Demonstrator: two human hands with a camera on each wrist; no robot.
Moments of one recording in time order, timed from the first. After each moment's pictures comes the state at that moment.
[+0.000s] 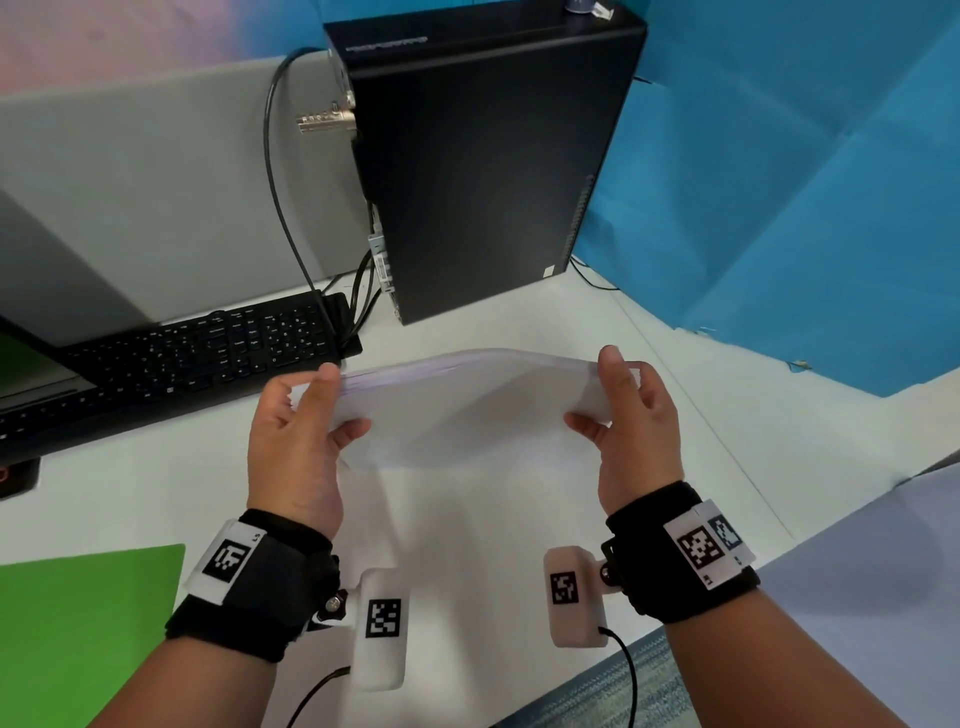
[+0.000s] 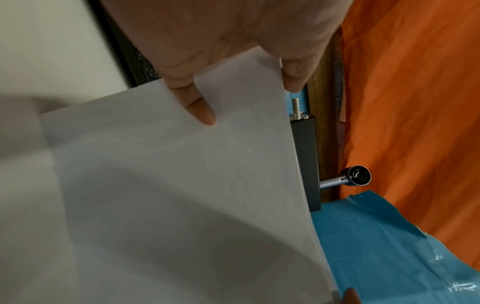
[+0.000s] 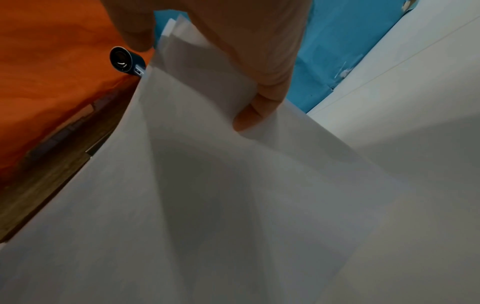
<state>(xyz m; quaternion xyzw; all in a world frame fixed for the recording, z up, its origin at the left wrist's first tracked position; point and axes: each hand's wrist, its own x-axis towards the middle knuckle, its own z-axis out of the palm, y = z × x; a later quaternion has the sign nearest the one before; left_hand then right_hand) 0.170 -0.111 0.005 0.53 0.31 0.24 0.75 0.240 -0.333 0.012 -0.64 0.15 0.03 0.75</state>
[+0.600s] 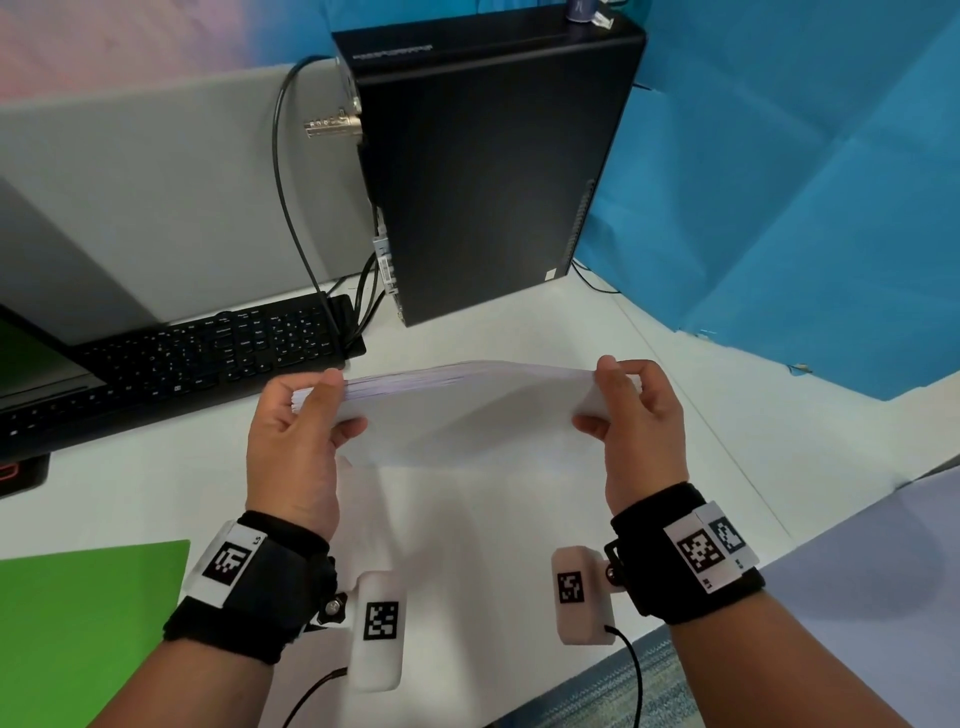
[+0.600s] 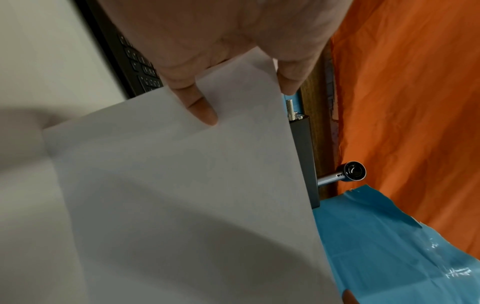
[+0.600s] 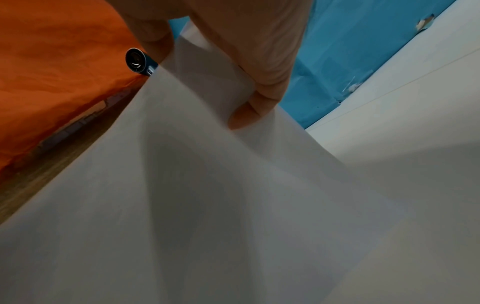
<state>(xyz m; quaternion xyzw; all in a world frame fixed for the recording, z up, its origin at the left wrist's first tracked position) 0.162 -0.111 0.007 0.56 0.31 0.25 0.73 0.240 -0.339 0.008 -0.68 0.15 0.01 0.71</state>
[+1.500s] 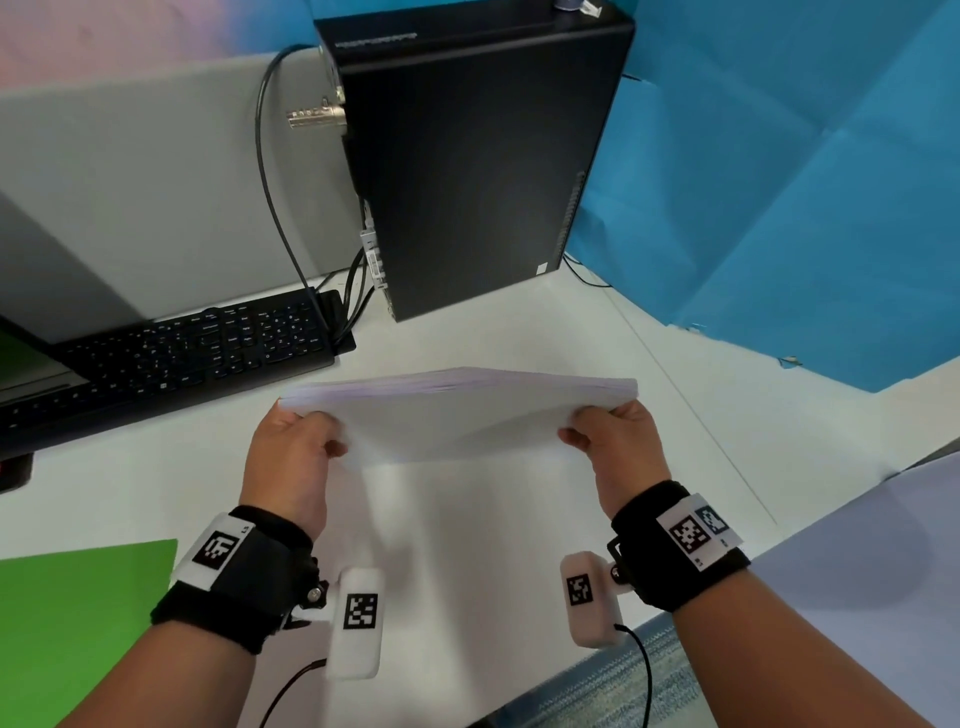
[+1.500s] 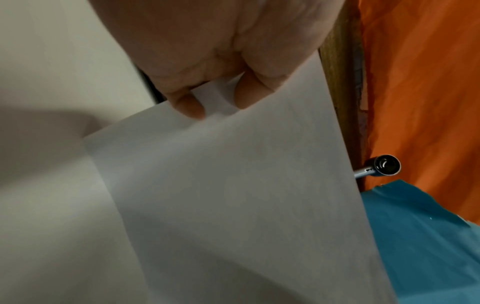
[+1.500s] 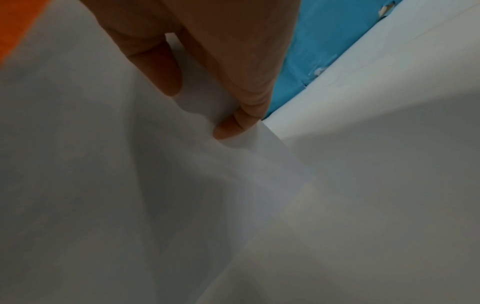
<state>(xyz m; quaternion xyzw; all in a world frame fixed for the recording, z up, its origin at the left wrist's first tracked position) 0.160 -0.097 -0.020 0.64 0.36 0.13 0.66 0.245 -0.357 -0.034 -0.65 0.12 0.11 0.74</state>
